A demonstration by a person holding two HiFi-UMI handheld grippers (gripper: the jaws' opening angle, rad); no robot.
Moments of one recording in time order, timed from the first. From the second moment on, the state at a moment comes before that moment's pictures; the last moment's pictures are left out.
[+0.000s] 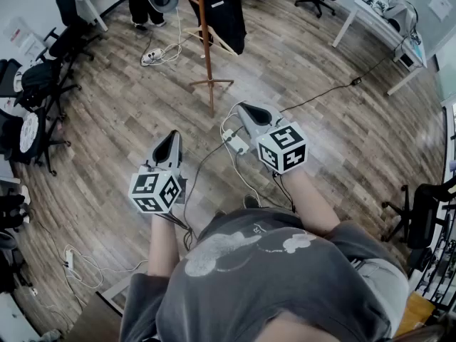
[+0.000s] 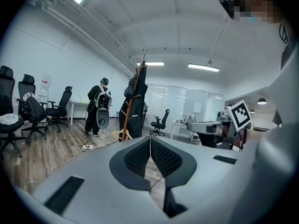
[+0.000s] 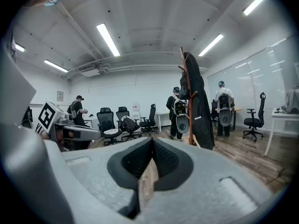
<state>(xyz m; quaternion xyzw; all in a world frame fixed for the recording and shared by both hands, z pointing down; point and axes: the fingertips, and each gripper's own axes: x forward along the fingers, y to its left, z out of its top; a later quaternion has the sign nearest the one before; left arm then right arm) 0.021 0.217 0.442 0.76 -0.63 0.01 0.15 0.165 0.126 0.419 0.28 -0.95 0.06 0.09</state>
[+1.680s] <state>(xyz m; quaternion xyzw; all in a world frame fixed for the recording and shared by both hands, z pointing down) -0.106 0.164 0.473 0.75 -0.64 0.03 0.17 0.043 0.042 0.467 0.27 -0.95 0.11 0.10</state>
